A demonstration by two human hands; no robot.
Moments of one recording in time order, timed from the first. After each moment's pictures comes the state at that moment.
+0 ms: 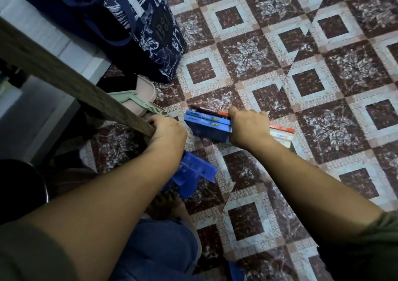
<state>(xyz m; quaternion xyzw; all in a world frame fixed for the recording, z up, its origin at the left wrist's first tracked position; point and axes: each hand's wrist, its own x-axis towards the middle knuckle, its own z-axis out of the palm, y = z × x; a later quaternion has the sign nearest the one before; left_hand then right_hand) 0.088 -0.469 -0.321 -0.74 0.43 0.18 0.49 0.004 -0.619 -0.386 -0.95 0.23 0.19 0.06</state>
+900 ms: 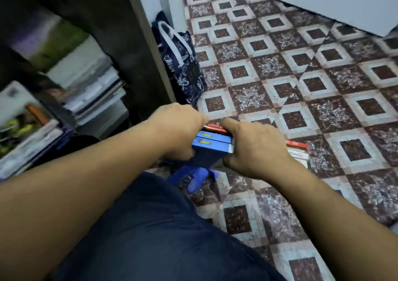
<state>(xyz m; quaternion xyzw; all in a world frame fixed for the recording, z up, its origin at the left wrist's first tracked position) -0.013 -0.409 -0.090 -0.85 0.48 0.13 0.17 -0.123 -0.537 -0.131 -0.99 0.07 0.01 0.12</state>
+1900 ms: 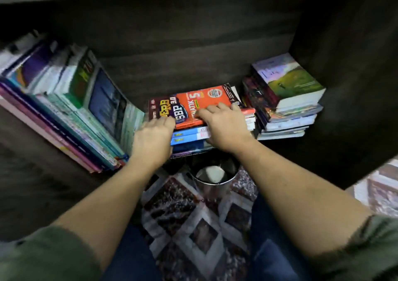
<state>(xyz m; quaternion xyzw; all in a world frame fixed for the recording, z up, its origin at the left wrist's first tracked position) -0.005 0.012 -0.102 -0.98 -0.02 -0.15 0.09 0.080 -0.161 -0.110 -0.92 -0.33 -0.20 0.03</state>
